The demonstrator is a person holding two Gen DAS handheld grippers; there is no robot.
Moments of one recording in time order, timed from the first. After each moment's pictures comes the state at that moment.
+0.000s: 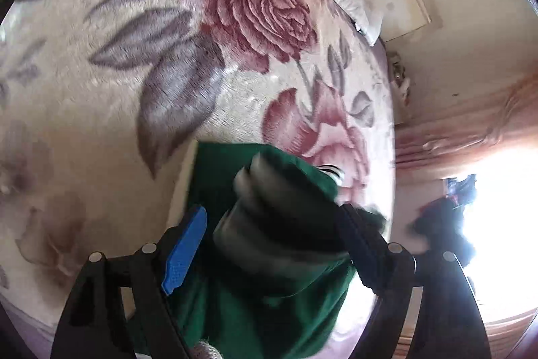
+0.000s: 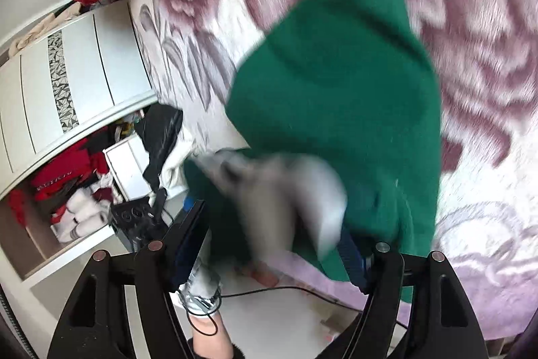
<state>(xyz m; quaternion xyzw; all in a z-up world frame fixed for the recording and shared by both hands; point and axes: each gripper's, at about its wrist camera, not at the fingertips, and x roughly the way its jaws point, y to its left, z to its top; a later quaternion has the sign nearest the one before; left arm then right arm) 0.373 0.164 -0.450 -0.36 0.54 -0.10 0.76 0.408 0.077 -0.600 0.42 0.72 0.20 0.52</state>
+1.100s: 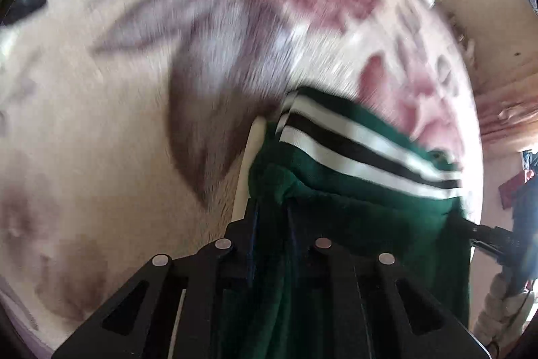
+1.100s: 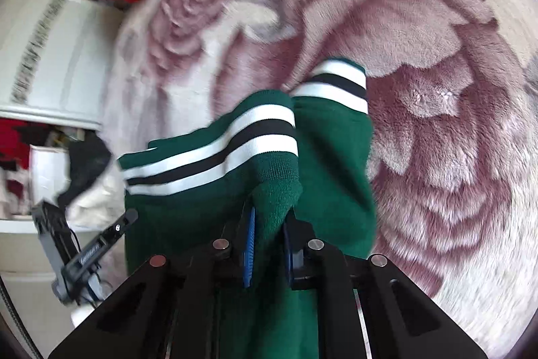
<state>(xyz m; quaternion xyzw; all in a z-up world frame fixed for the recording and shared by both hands) 0.419 0.142 -0.571 -0.23 0.62 -0.02 0.75 0.424 0.066 -0.639 0.23 0.65 0.13 0.72</state>
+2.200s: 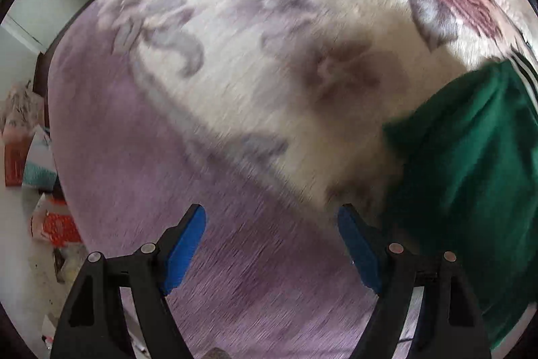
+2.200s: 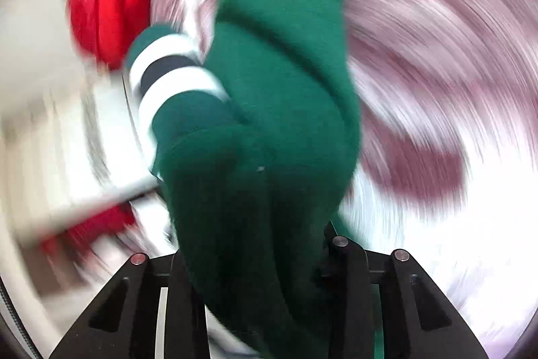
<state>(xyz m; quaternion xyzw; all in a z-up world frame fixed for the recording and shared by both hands) 0.134 0.167 -0.552 -0.23 0.60 0.29 0.71 0.258 -0.014 -0.734 0.62 0.58 0.12 0.52</state>
